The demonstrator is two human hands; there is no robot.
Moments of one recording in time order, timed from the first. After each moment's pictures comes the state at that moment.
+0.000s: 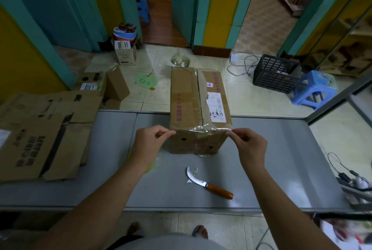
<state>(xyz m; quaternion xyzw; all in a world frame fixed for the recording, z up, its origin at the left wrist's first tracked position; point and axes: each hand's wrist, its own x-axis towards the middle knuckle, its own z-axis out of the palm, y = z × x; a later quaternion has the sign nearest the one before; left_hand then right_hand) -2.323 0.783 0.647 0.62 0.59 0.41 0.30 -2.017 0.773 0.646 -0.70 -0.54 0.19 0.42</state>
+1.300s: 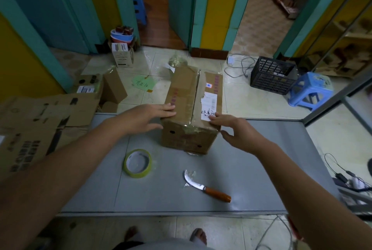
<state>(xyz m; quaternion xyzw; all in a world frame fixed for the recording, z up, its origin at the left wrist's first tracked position) -2.372 0.886 0.691 0.89 0.39 0.07 0.22 -2.000 0.829 0.692 -0.51 -0.81 0.24 0.15</state>
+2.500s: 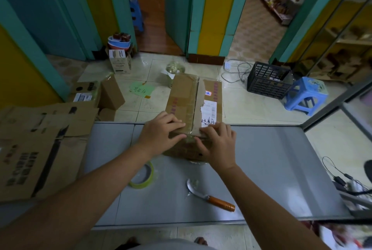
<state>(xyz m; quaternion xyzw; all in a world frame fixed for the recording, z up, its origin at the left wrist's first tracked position) -2.324 0.864 0.647 0.84 0.44 0.31 0.04 -2.085 0.814 0.626 -0.63 -0.71 -0.03 0.31</state>
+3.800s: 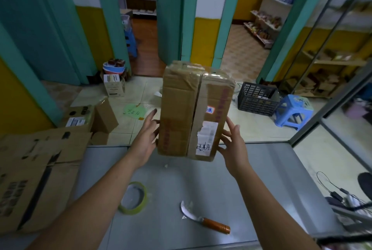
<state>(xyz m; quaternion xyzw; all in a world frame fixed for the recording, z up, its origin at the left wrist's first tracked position) -2.317 0.879 0.697 0.39 0.43 0.50 0.65 -2.051 0.830 0.722 -0.55 -0.28 0.53 0.58</state>
